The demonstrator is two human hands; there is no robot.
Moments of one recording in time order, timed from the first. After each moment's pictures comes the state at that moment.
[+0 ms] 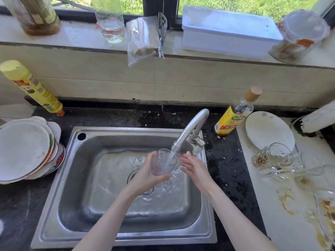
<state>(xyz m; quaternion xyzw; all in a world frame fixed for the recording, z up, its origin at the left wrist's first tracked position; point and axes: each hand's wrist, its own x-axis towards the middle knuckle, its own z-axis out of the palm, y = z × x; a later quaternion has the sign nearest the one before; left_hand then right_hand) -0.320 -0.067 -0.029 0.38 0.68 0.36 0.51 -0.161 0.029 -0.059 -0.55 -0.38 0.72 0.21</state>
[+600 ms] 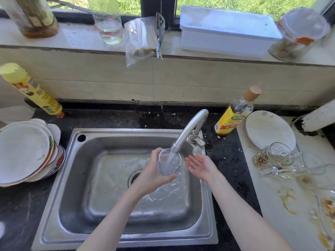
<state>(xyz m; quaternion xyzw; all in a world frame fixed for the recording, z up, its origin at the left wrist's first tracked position) -0.312 -0.056 -0.033 0.48 0.67 0.37 0.44 -0.158 0.065 -0.064 -0.57 -0.03 0.78 0.26</state>
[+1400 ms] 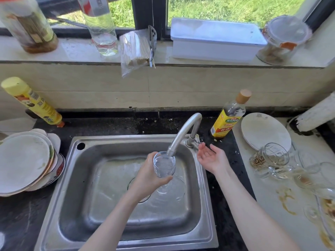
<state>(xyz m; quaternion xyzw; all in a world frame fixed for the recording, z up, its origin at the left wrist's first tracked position) -0.313 -0.053 -0.034 0.48 0.70 0.37 0.37 -0.135 0.094 -0.033 -0.47 0.06 0.80 0.38</state>
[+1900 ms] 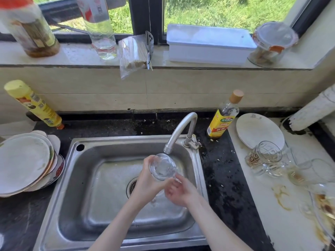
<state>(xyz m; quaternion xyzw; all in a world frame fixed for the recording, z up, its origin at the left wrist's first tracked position) -0.289 -0.073 -0.023 0.41 0.67 0.48 0.38 -0.176 -0.015 -0.049 -0.52 0.08 0.84 0.16</state>
